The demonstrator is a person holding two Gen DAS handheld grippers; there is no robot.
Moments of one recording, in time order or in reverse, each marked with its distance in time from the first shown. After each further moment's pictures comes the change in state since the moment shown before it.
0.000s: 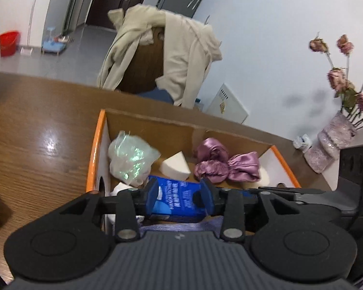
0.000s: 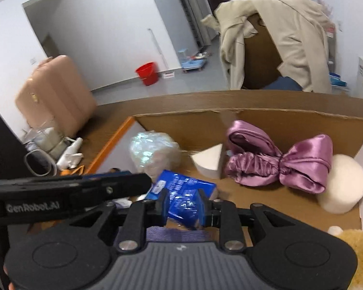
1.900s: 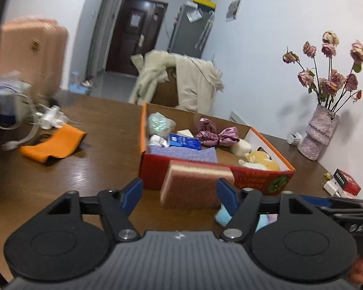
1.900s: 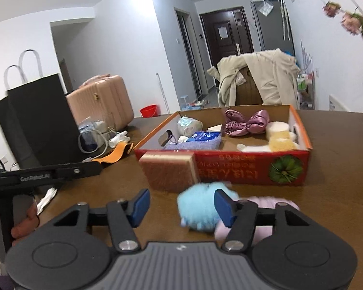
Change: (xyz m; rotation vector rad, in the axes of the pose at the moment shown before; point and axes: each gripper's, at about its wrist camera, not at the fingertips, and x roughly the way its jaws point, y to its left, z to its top) left arm -0.166 -0.030 -0.152 0.054 -0.211 0.114; right arm -0.193 0.063 -0.191 -0.052 -0.259 -0.024
